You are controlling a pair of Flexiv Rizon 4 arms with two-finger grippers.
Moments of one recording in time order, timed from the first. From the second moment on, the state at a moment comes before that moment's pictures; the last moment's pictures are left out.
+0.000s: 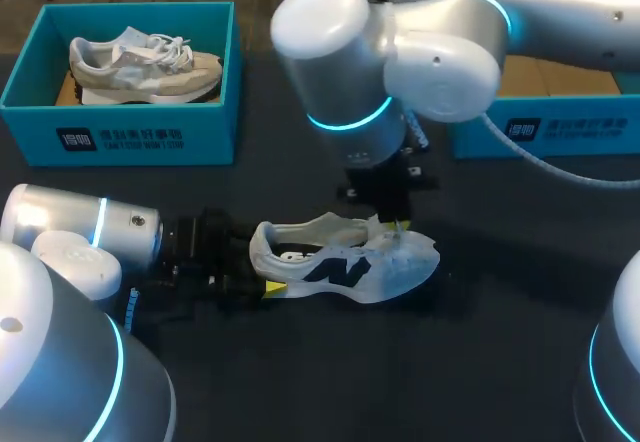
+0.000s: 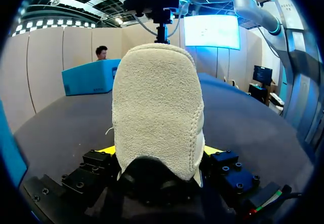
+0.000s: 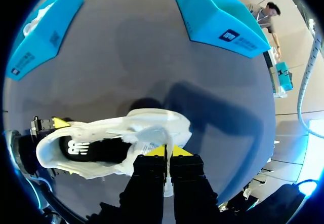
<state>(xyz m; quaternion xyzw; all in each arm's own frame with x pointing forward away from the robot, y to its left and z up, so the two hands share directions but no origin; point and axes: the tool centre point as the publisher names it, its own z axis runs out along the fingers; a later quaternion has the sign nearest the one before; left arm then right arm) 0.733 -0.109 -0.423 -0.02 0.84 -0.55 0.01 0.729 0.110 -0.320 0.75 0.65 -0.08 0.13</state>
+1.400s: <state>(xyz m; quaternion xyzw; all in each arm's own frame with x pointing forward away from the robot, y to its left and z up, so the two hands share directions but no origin) 0.733 -0.109 -0.424 -0.02 0.84 -0.55 0.01 0.748 0.065 -0.340 0.73 0.67 -0.04 0.13</state>
